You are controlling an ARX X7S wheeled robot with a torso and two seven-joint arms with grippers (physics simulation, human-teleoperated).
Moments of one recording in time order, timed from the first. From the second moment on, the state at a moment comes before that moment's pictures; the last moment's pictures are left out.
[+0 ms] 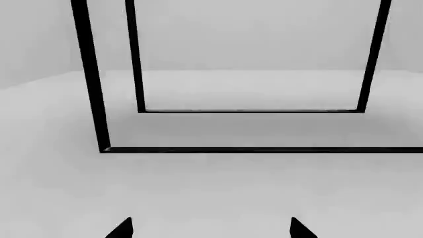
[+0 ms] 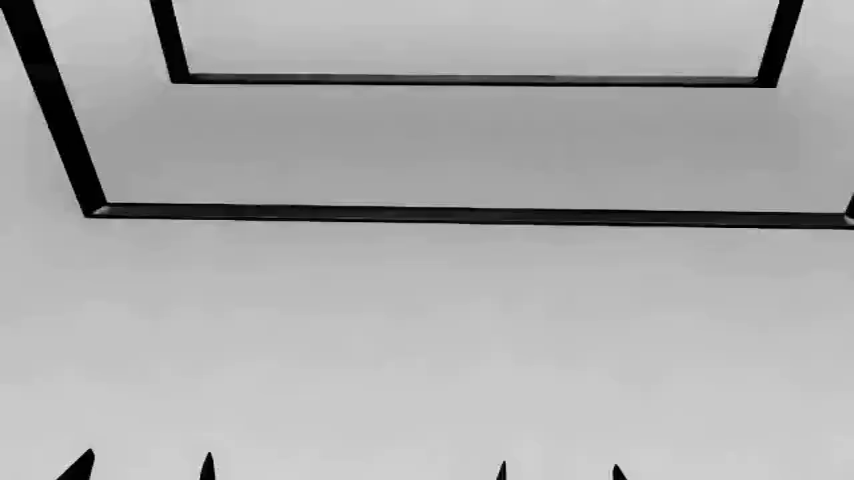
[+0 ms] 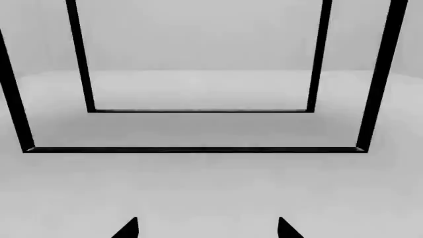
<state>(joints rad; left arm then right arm) 0.00 0.00 0.00 0.00 0.00 0.00 0.00 0.00 0.00 0.00 0.00 0.00 0.00 0.00</state>
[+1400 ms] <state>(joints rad) -0.23 -0.18 0.06 0.52 -0.08 -0.53 -0.07 0.24 0.20 0.02 -0.71 0.26 0.66 0.09</state>
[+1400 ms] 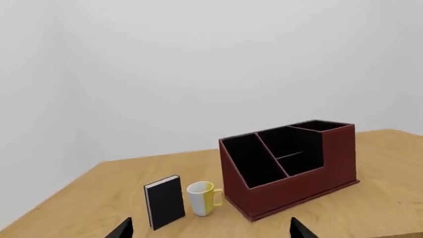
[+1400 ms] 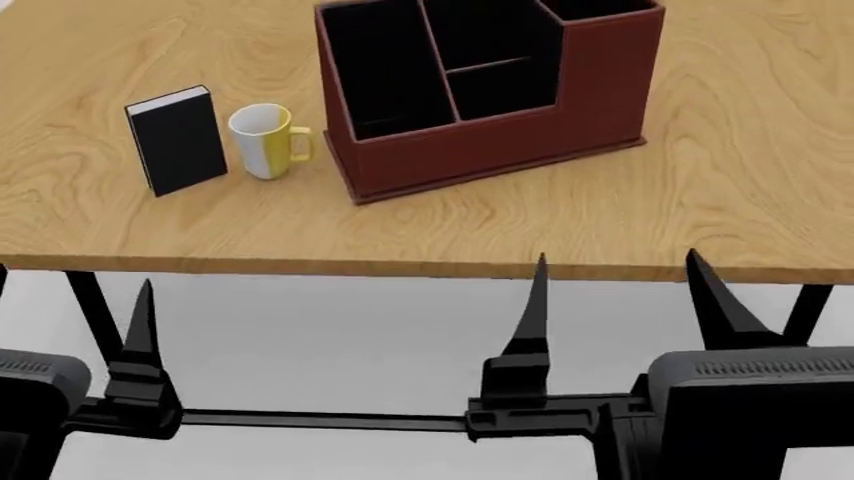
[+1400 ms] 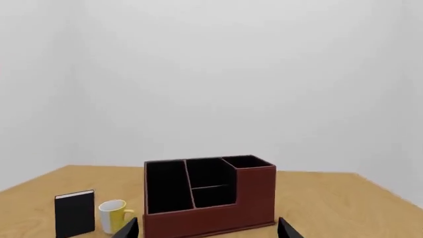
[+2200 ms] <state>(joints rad) -0.23 -0.21 0.06 0.55 -0.10 -0.54 -0.09 0.24 0.24 -0.02 -0.75 0.25 0.66 0.12</state>
